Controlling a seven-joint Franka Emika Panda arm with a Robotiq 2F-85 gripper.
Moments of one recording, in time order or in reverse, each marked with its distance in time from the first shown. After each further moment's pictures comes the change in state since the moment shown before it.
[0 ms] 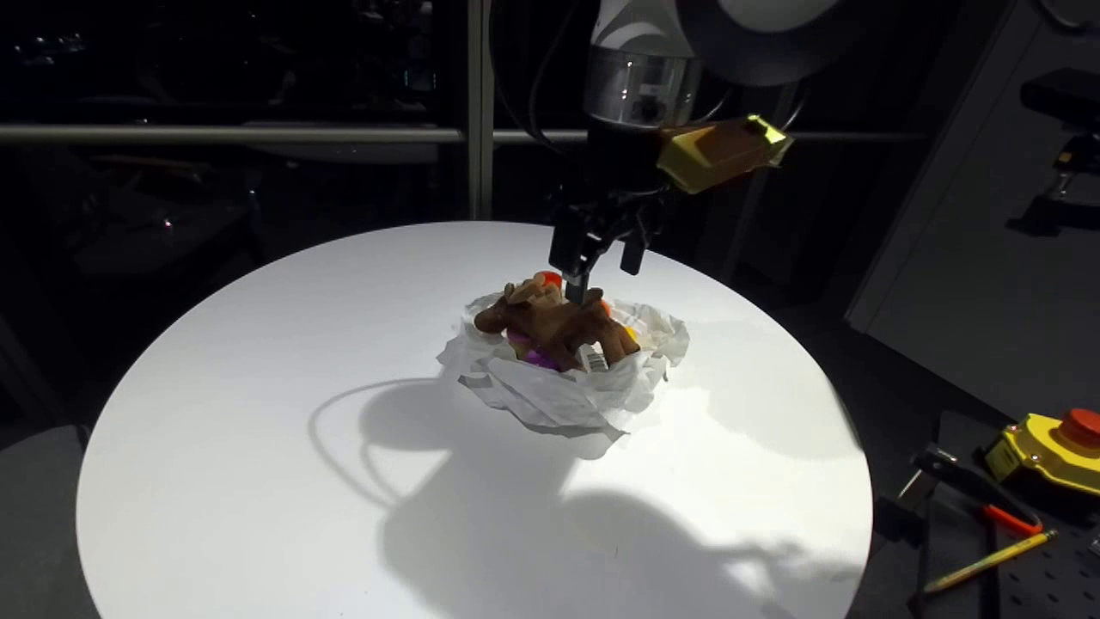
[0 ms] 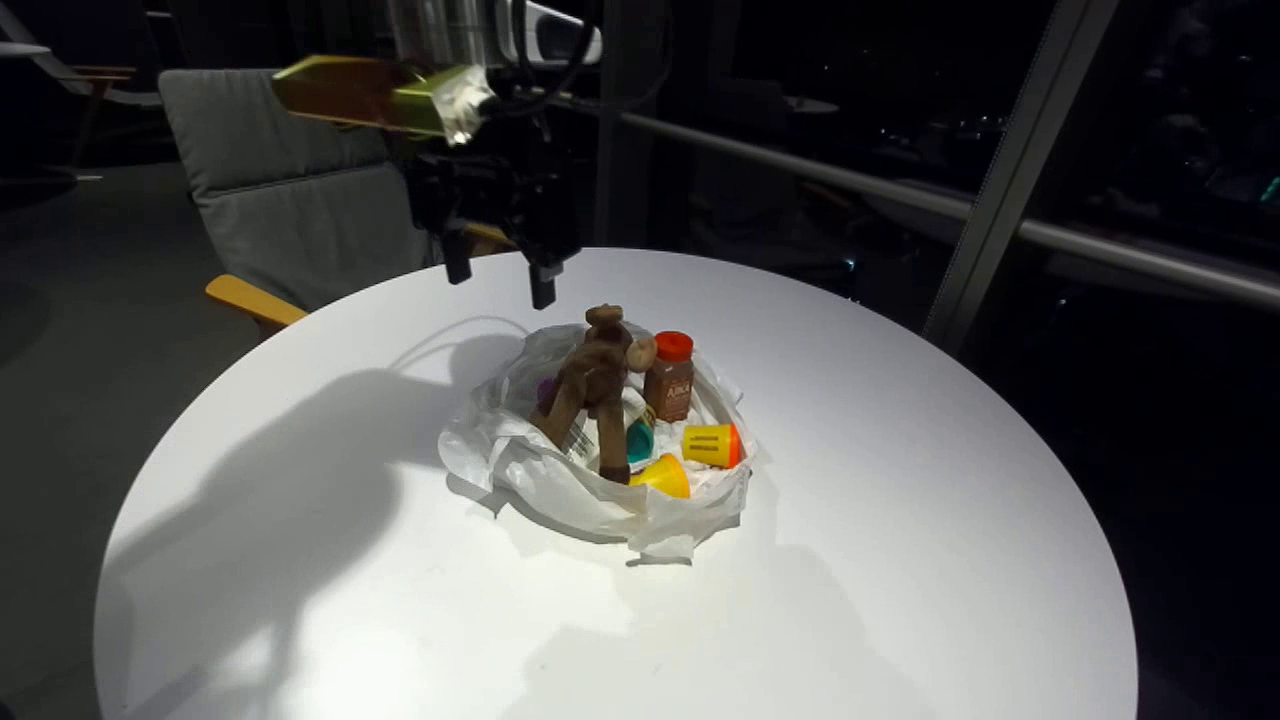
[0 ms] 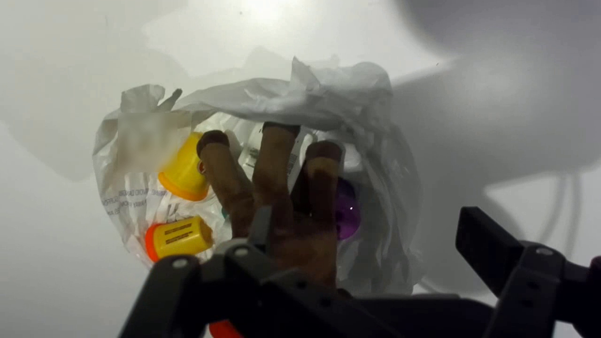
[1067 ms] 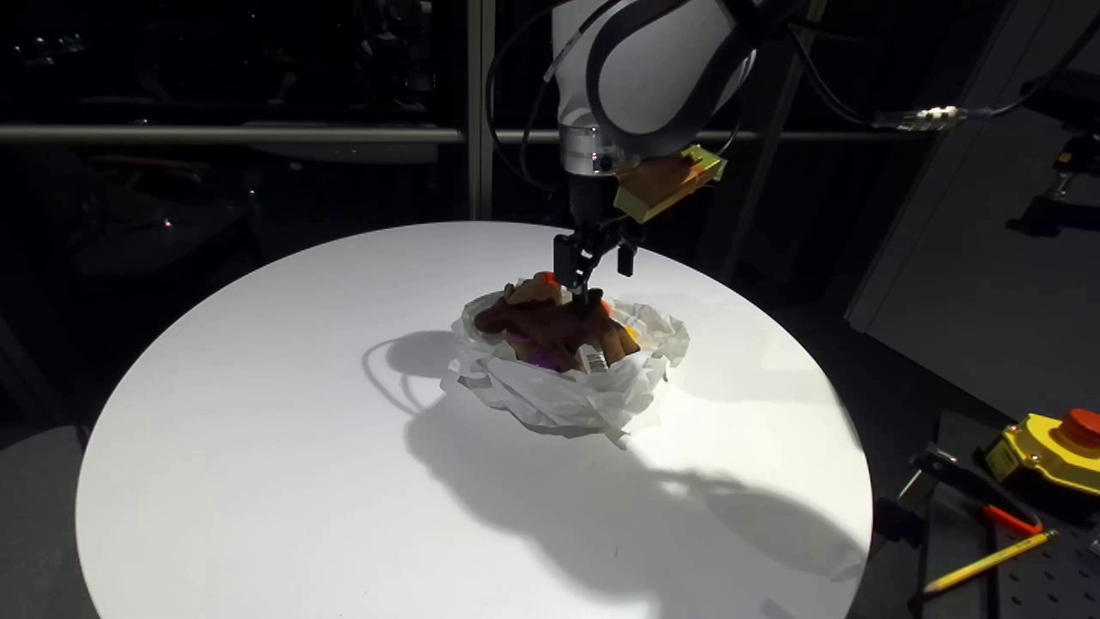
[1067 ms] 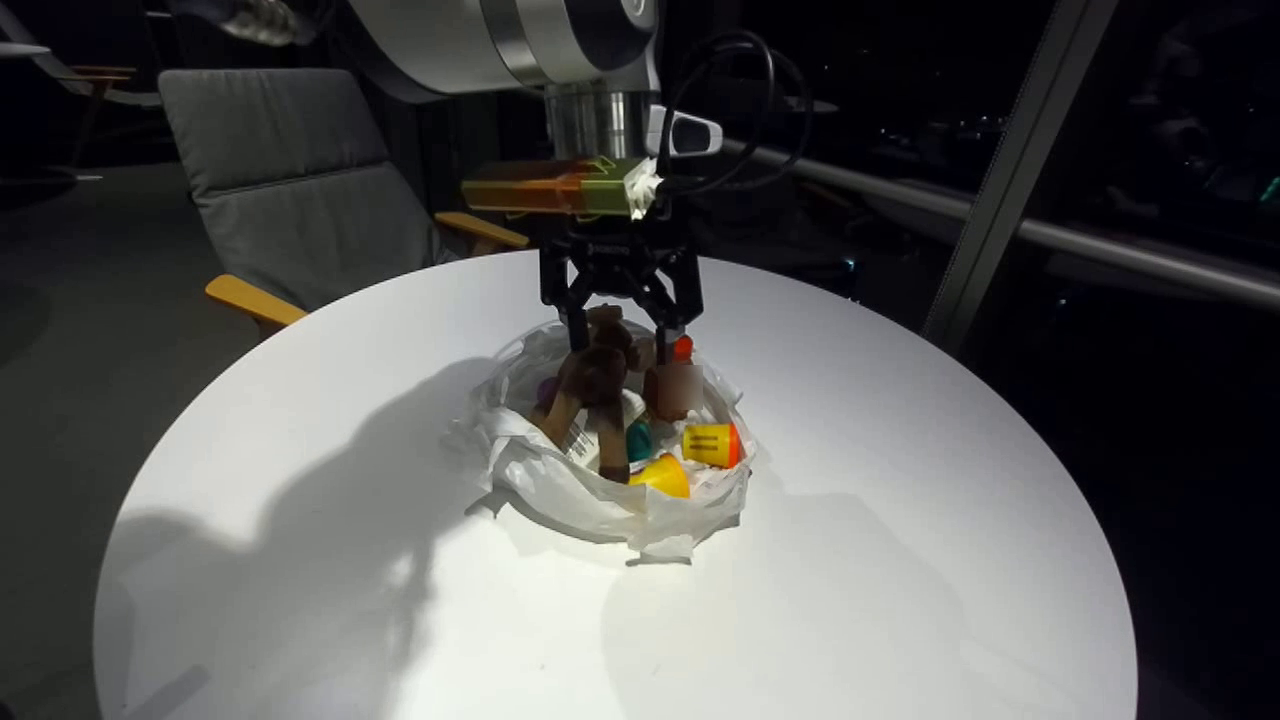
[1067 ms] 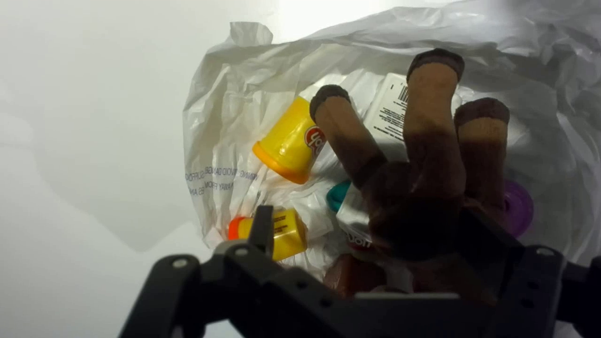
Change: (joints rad) arm 0.020 0.287 -0.140 0.300 -0.081 -0.137 -0.046
